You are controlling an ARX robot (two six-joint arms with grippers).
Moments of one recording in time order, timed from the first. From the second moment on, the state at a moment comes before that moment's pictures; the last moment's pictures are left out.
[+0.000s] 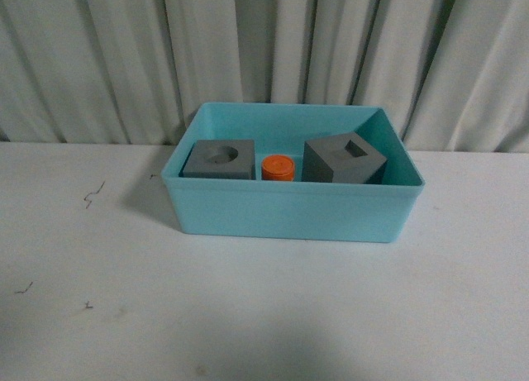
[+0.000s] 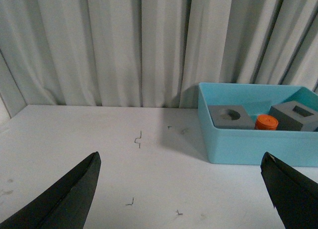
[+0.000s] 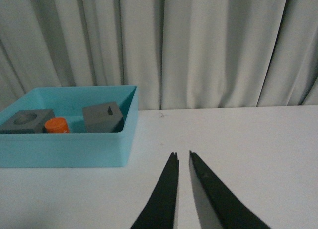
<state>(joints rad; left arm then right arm) 0.00 0.01 0.01 0.00 0.00 -0.01 0.00 0.00 0.01 0.00 0.00 0.00</state>
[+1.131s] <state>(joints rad) 0.00 0.01 0.01 0.00 0.00 -0.01 0.00 0.00 0.01 0.00 0.00 0.00</state>
